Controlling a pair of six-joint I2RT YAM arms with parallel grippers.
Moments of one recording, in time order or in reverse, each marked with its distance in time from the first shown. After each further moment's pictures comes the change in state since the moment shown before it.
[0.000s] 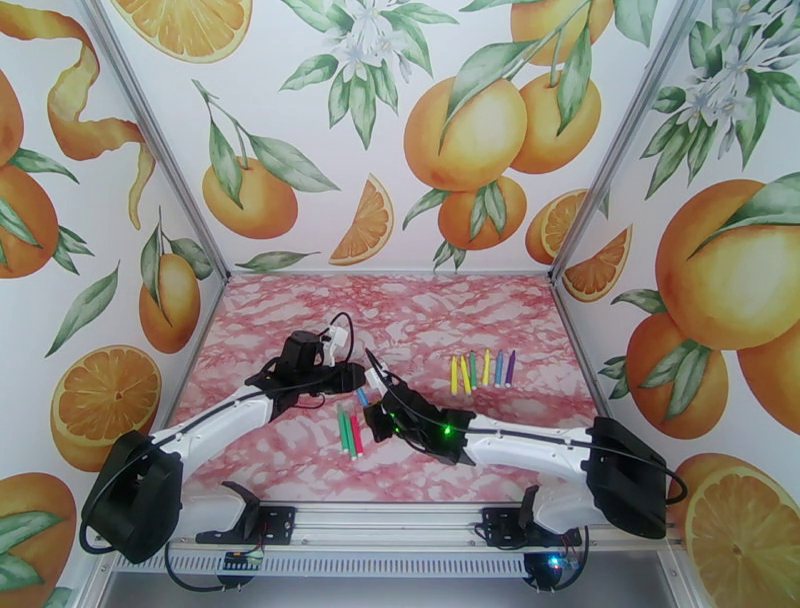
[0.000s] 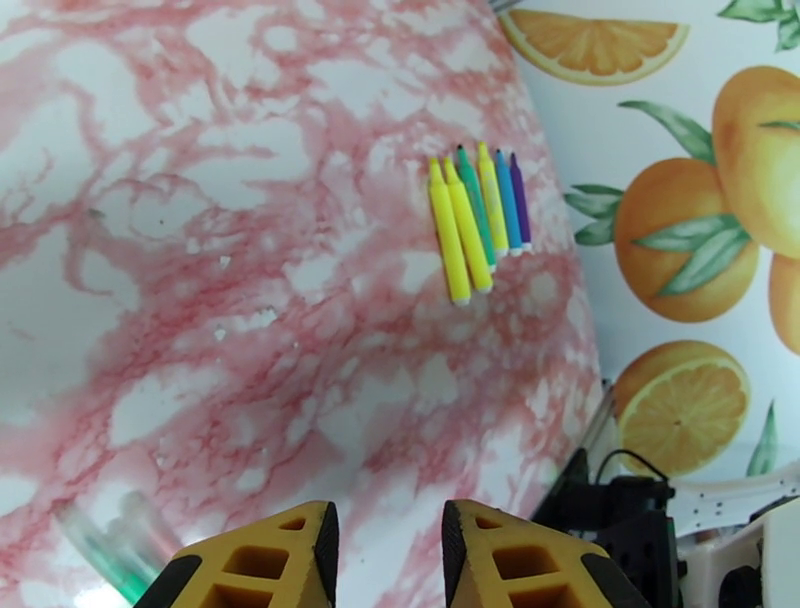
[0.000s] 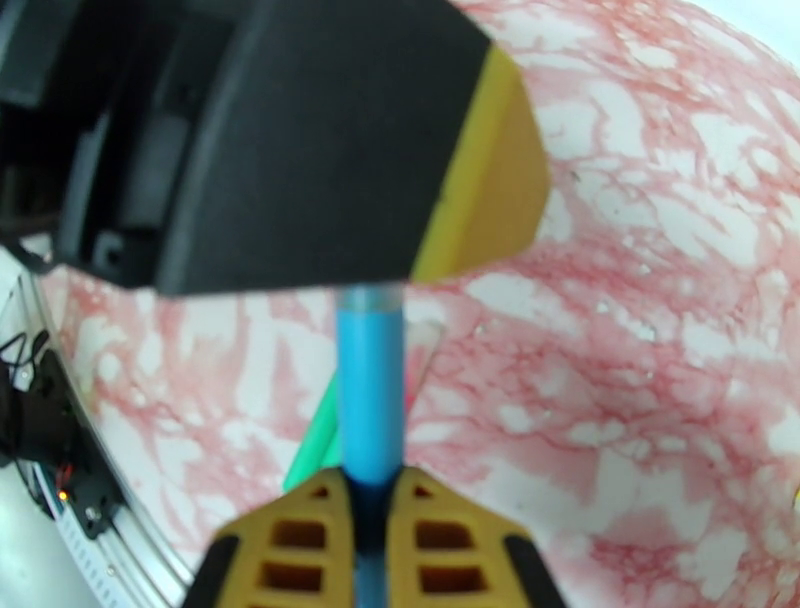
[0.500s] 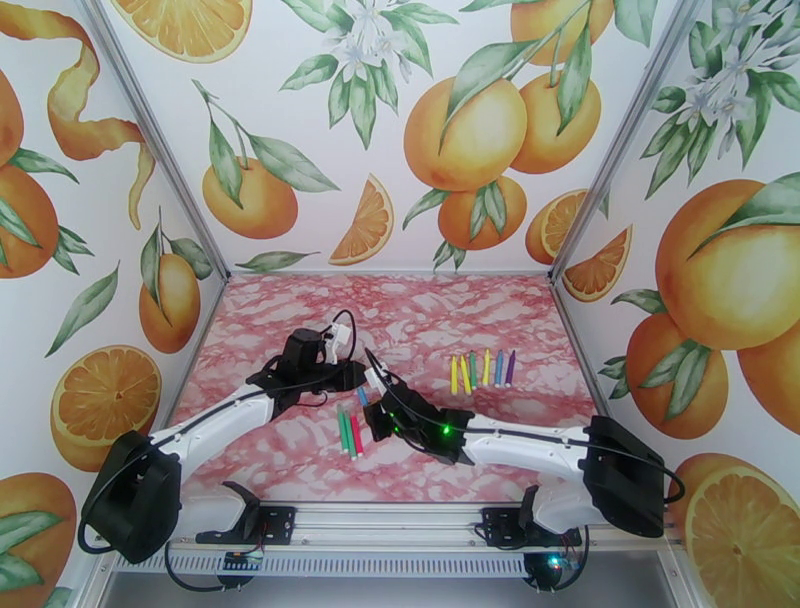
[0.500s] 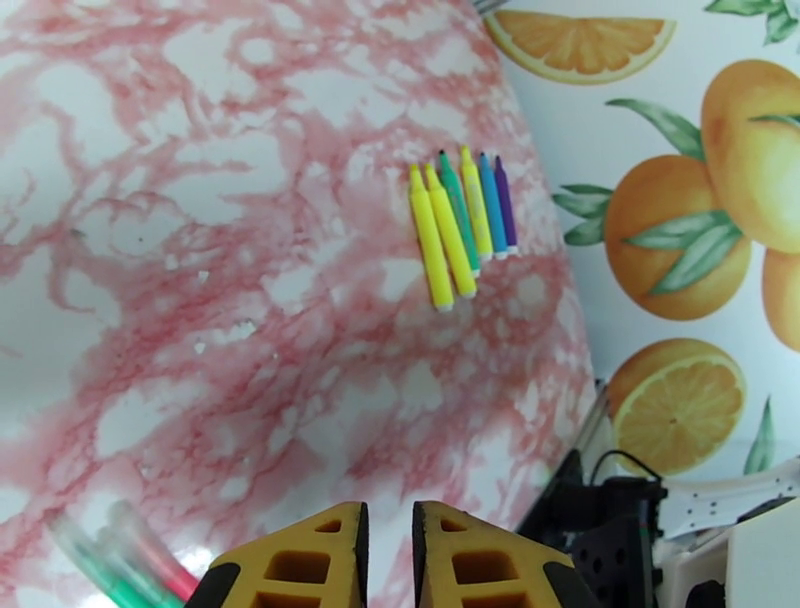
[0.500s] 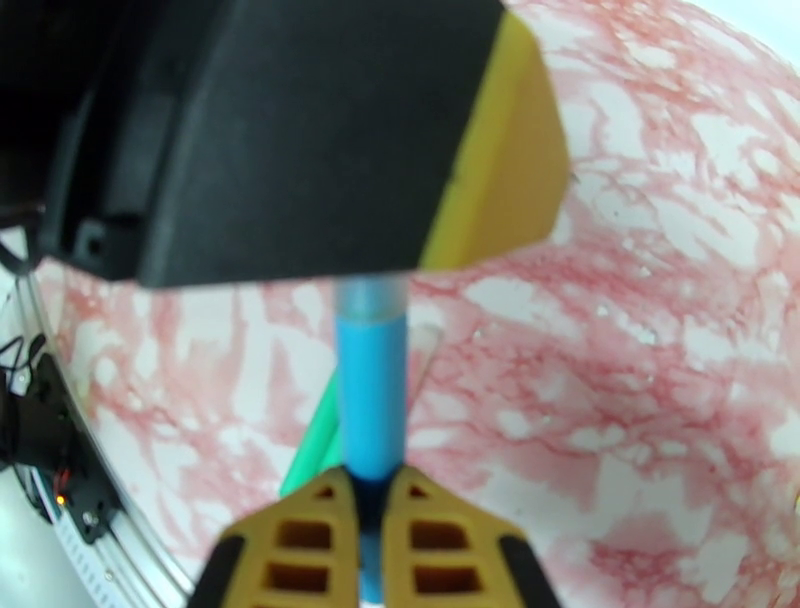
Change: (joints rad) left arm -0.017 0.000 0.019 0.000 -0.014 0.001; right arm -0.004 0.003 0.000 0.014 0.007 -0.003
